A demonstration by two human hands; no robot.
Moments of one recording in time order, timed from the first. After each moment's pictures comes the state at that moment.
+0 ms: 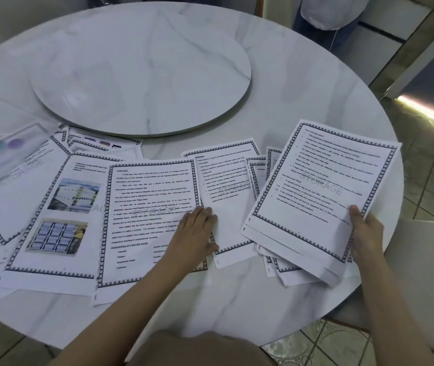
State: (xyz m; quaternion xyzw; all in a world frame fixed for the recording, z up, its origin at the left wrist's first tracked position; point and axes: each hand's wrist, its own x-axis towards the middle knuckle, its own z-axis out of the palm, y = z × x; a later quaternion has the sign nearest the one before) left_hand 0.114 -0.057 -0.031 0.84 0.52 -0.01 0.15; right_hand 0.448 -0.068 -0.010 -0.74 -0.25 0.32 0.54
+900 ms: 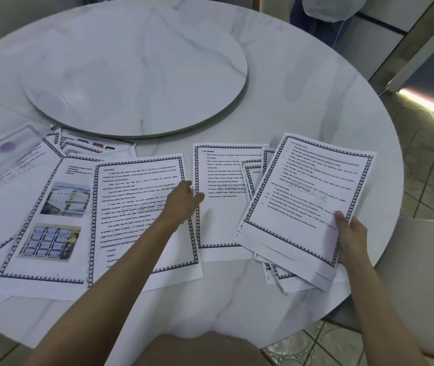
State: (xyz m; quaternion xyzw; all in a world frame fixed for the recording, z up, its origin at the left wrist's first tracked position) left_hand 0.120 0.014 -0.005 0.53 0.68 0.19 0.47; right_hand 0.452 -0.065 -0.040 -0.75 -0.23 0.35 0.50
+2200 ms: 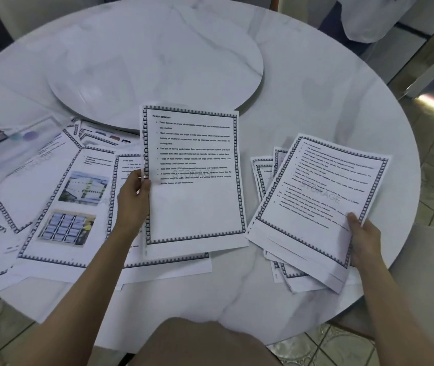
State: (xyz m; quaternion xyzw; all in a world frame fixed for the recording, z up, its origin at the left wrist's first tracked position) left_hand 0.034 -0.013 -0.005 0.46 0.69 0.43 0.35; right_hand 0.452 -0.062 -0.033 -0.75 -0.20 0.37 0.50
